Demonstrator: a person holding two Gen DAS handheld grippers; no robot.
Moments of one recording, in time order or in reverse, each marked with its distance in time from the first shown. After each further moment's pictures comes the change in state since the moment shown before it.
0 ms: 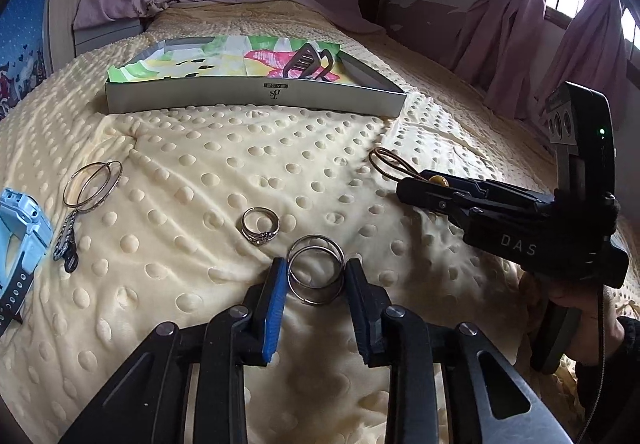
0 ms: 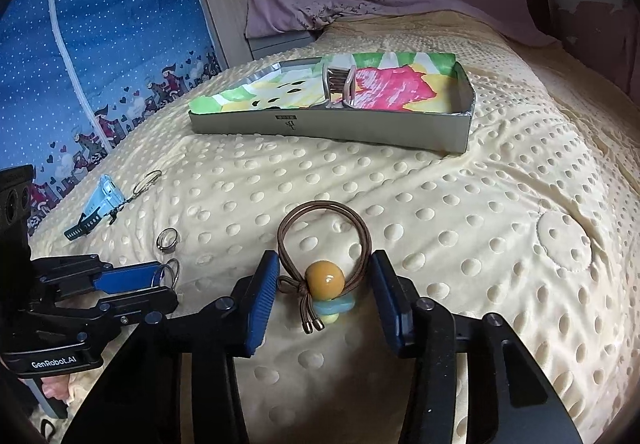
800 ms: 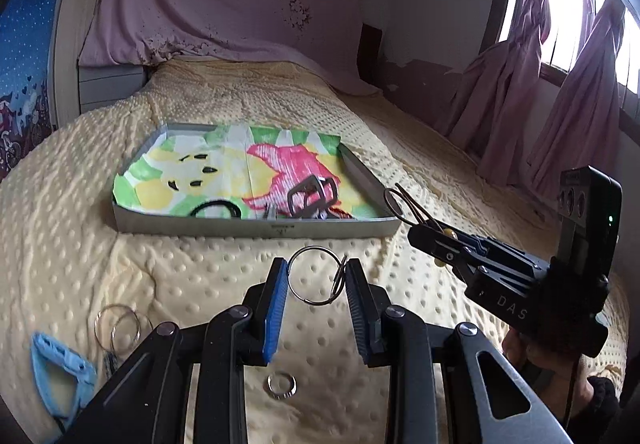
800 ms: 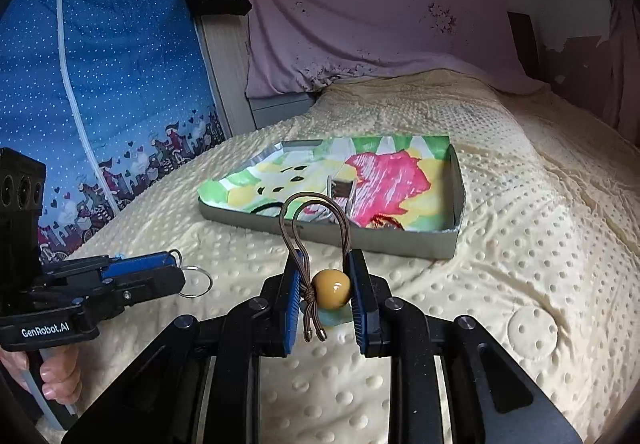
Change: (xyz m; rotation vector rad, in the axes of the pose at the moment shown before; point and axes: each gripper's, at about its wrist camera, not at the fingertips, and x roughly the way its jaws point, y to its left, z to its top) left arm -0.024 0.016 0.097 -0.025 -0.205 -0.021; right arm -0.033 0.003 0.063 0.007 -0.223 -0.020
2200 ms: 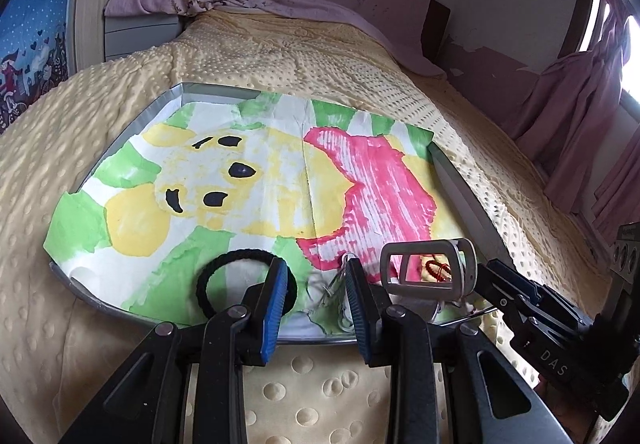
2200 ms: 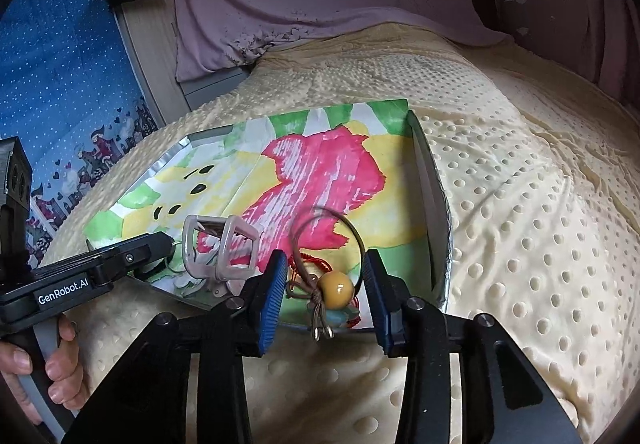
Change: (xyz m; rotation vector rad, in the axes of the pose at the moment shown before) left arm 0.136 0.059 0.045 -0.141 0.139 0.126; right arm 0.127 -0.050 0.025 0.141 0.141 -0.146
